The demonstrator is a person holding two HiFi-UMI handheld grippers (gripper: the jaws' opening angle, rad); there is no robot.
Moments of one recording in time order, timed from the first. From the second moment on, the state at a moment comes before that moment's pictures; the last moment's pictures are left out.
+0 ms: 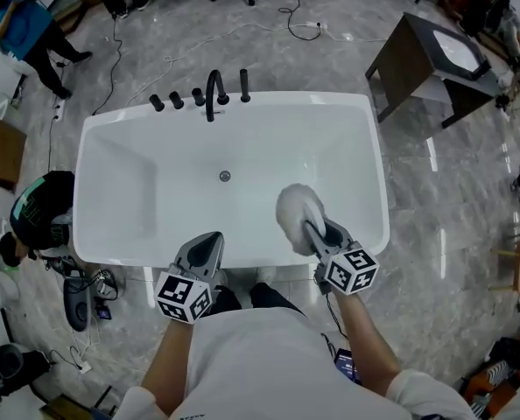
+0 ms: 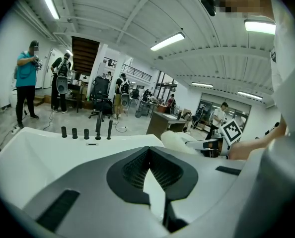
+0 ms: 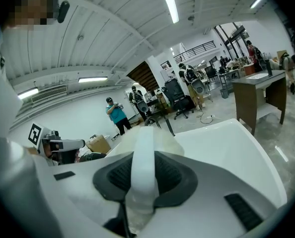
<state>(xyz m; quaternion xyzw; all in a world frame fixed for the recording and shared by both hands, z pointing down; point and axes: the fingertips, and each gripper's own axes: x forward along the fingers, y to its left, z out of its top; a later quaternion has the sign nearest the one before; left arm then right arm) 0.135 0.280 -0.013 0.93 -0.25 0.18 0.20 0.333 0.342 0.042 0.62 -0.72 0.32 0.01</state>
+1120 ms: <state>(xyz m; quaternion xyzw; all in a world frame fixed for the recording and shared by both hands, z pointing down) 0.163 0.249 0.005 0.97 -0.01 0.19 0.17 0.355 0.353 0.061 0.78 -0.54 0.31 -0.05</state>
